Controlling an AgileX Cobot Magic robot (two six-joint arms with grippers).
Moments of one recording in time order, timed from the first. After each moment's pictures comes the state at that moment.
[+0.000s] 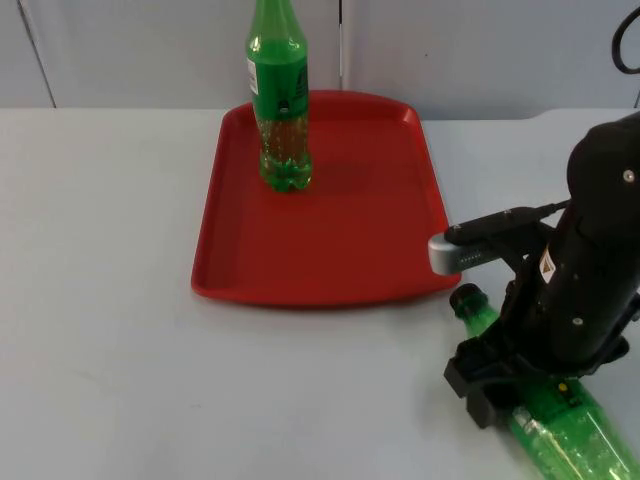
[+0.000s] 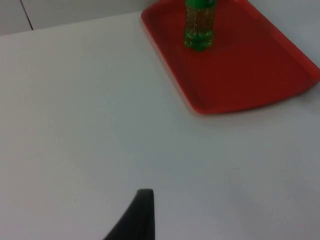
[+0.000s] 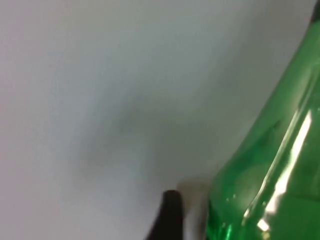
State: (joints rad) right arm 0.61 2.01 -1.00 -0.02 0.50 0.14; left arm -0.20 0.00 -0.50 -0.11 1.08 0.09
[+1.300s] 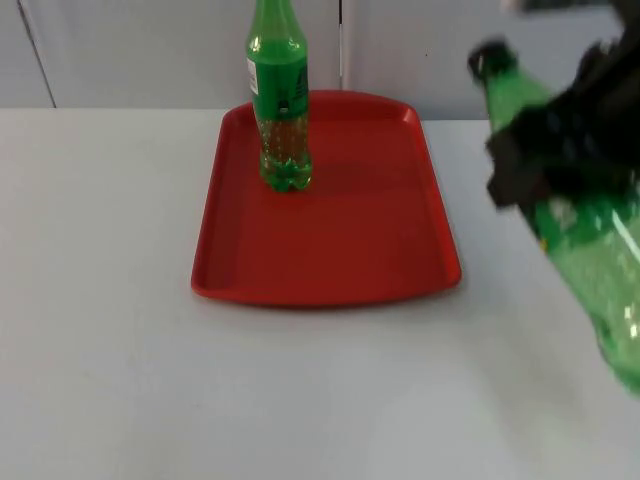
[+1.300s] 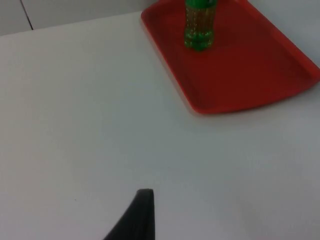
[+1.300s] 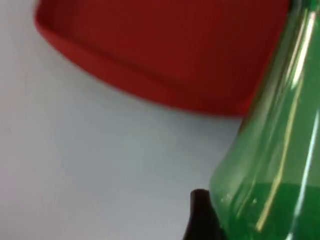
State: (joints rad) right arm 0.61 1.50 -0.99 -0.05 0.52 0.17; left arm -0.20 0.00 -0.50 -0.11 1.08 0.09
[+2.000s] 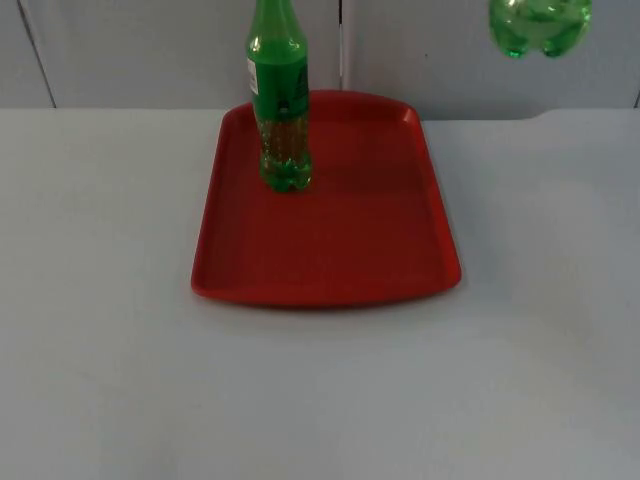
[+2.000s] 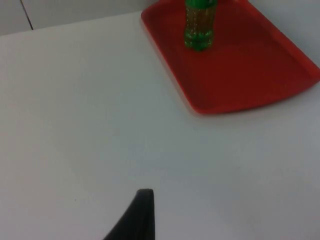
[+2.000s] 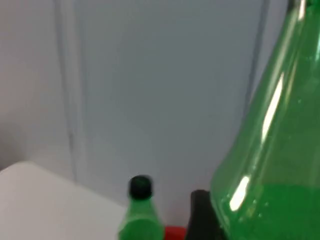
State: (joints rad) right arm 0.46 1.53 -1.08 -0.22 -0.32 0.16; left arm -0.20 0.00 -0.50 -0.11 1.08 0.09
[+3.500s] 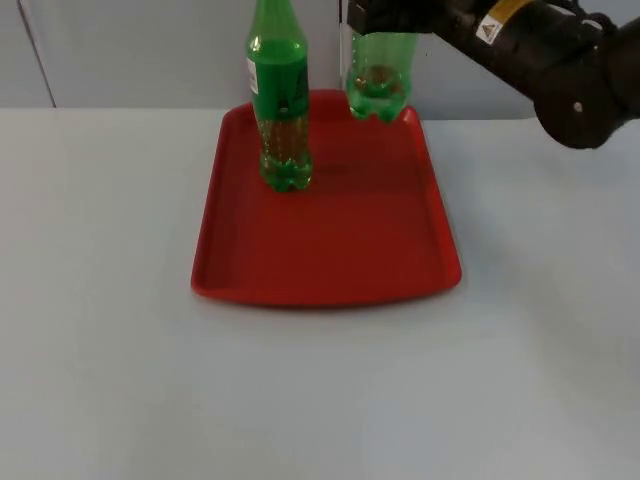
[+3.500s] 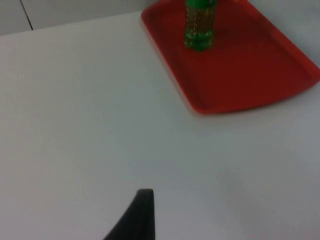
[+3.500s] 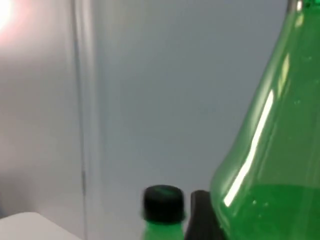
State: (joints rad) right arm 0.45 2.23 -1.41 -0.30 -0.99 0.14; left arm -0.20 0.00 -0.50 -0.11 1.08 0.09
